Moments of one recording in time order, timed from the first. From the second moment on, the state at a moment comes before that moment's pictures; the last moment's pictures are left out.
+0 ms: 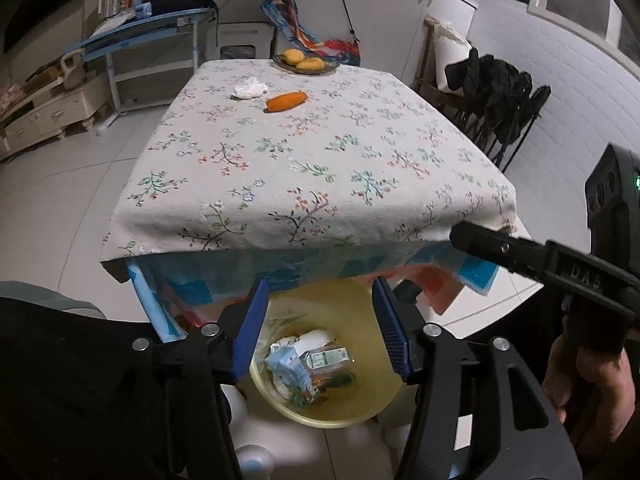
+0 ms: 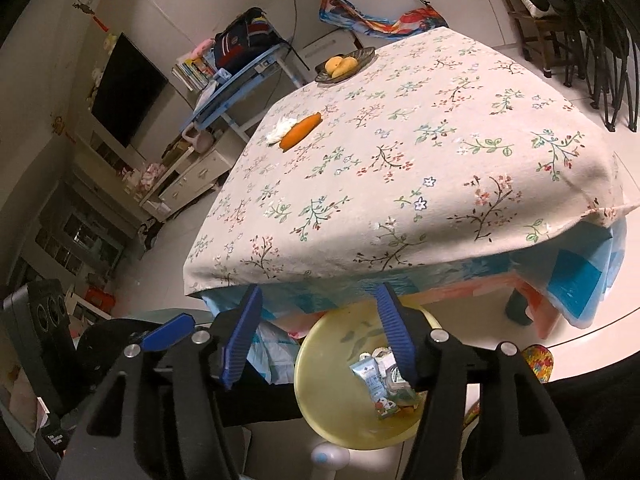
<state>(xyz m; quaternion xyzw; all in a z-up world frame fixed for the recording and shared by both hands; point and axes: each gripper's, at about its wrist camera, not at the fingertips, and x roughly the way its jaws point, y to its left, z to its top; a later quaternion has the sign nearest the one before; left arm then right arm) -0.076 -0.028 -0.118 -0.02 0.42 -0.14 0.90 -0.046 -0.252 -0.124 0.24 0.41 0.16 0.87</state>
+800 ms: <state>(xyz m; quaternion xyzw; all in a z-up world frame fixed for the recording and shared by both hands) -0.075 -0.012 -0.104 -0.03 0.38 -0.08 0.92 -0.047 -0.256 -0.122 0.24 0.40 0.15 0.87</state>
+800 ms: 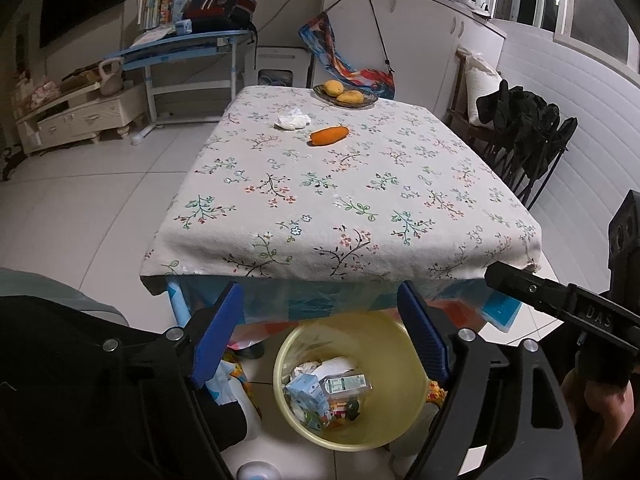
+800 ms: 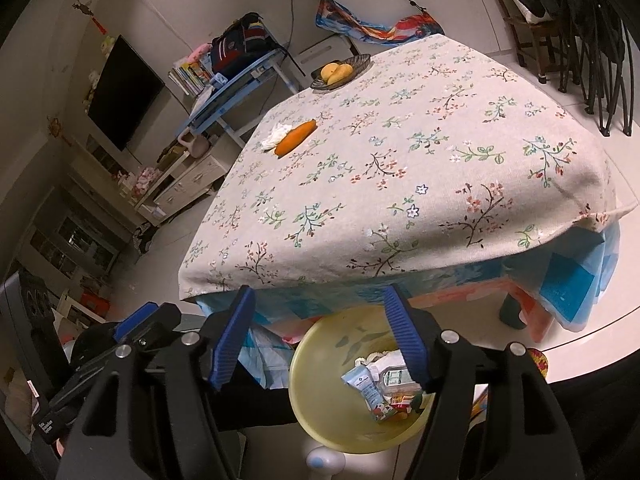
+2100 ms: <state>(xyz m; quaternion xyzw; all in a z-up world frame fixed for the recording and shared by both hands) 0.132 0.082 -0.049 -0.08 0.35 0.01 0.93 0.176 -0.161 -0.126 0.20 0.43 0.12 0.87</state>
